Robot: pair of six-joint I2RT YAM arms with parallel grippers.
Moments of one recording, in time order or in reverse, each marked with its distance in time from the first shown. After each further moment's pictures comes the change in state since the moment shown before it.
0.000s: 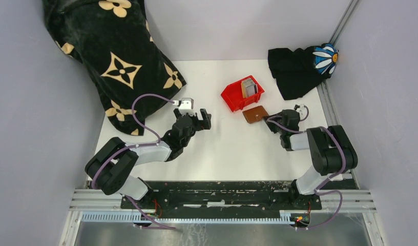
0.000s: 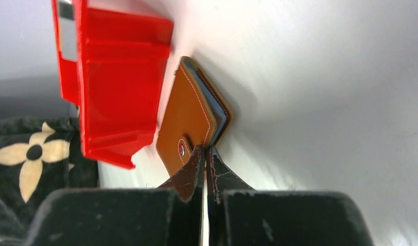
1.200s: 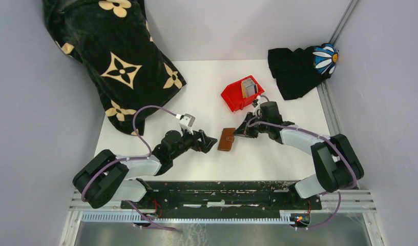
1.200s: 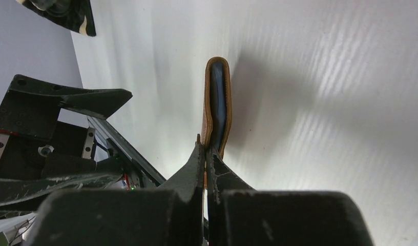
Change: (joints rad) left arm -0.002 -0.155 -0.246 0.110 0.523 -0.064; right arm 0.266 -0.224 0.211 -0.651 -0.482 -0.325
